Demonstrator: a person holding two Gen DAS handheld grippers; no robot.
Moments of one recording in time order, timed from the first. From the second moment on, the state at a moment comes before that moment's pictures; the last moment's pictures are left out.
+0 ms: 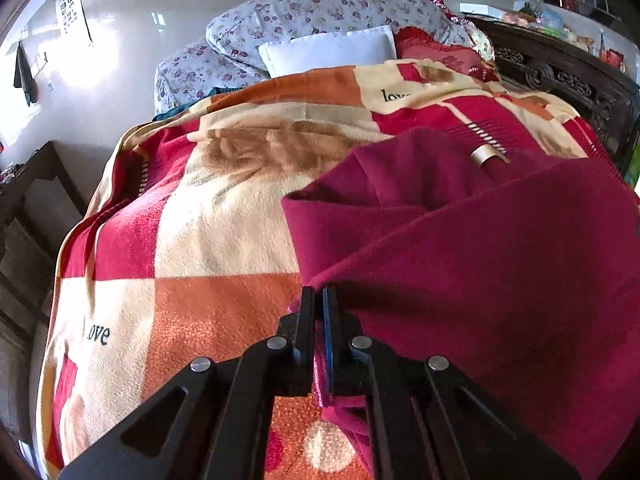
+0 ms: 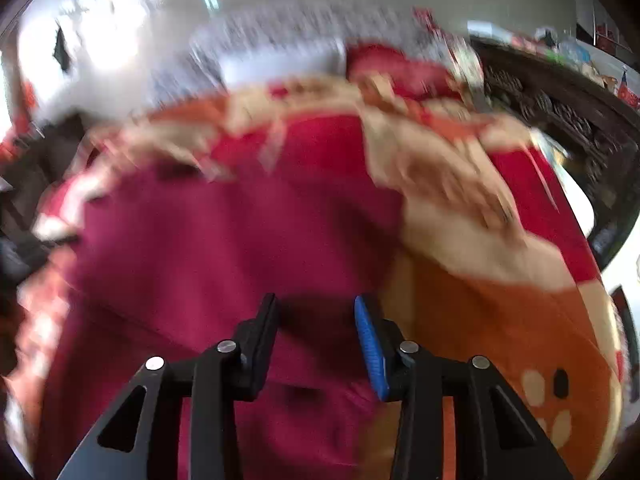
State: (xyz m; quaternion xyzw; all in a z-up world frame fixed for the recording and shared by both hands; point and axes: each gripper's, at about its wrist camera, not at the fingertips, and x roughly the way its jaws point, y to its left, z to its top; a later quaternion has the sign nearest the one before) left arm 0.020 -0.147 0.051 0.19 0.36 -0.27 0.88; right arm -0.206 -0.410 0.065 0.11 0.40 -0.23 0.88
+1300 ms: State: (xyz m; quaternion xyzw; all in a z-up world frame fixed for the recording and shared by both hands) left arm -0.007 -0.109 0.035 0.10 0.40 -0.23 0.88; right arm -0.263 -0.428 0.071 0.15 0.38 -0.23 0.88
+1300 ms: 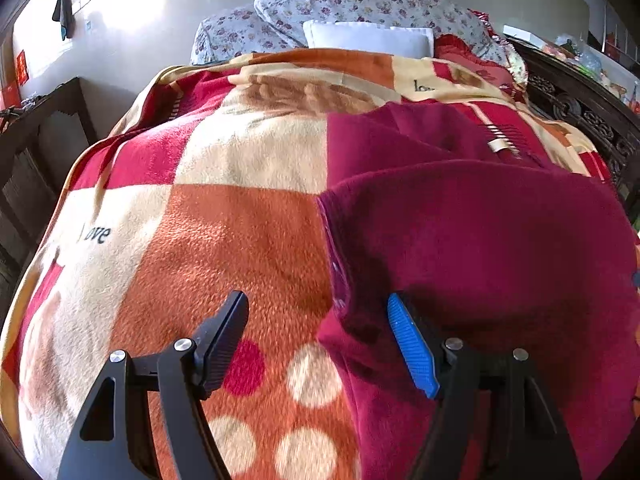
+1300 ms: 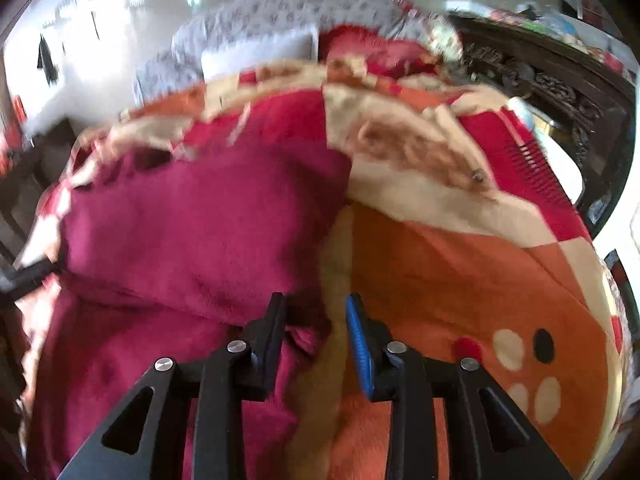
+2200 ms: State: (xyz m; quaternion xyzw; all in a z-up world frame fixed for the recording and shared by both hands) left arm -0.113 -0.062 0.013 0.11 0.44 -0.24 0.86; right arm -0.325 -0.362 0.057 0.17 0.40 -0.18 0.88
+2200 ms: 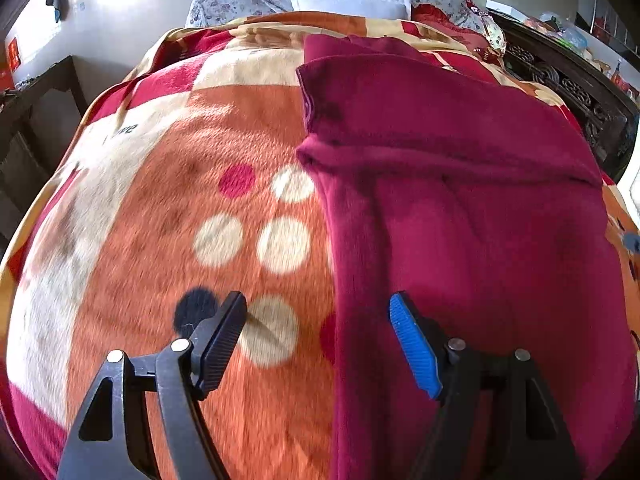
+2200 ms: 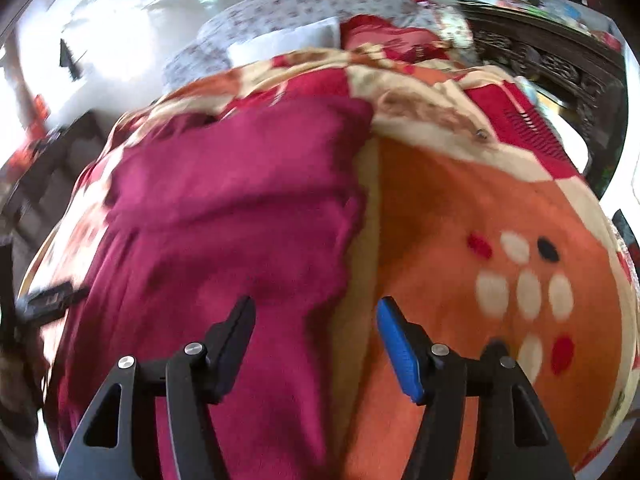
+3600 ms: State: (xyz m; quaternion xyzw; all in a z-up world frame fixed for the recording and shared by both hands) left arm -0.236 0.008 0.003 0.08 0.51 -0.27 0.81; right arm -0.450 -0.276 0.022 0.27 0.43 -0.06 0.86
